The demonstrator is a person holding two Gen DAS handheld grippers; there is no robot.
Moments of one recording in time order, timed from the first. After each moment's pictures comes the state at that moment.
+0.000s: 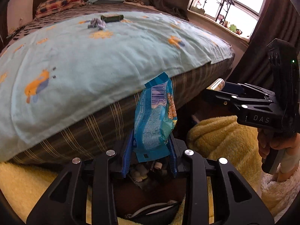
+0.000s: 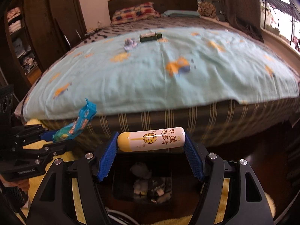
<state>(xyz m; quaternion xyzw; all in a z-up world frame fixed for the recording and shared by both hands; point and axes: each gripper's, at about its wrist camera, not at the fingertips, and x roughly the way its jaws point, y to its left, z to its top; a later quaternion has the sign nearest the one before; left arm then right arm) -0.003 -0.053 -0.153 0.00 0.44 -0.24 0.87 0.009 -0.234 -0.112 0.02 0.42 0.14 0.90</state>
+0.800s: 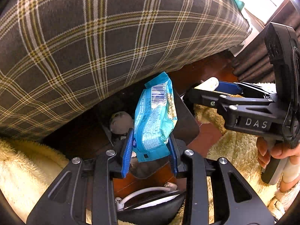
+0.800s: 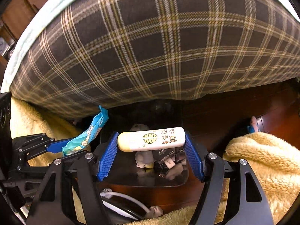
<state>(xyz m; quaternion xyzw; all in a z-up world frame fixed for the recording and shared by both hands) 0.015 -0.072 -0.283 -0.01 0.55 -0.22 0.80 0.025 -0.218 -0.250 0.05 0.54 0.13 0.83</state>
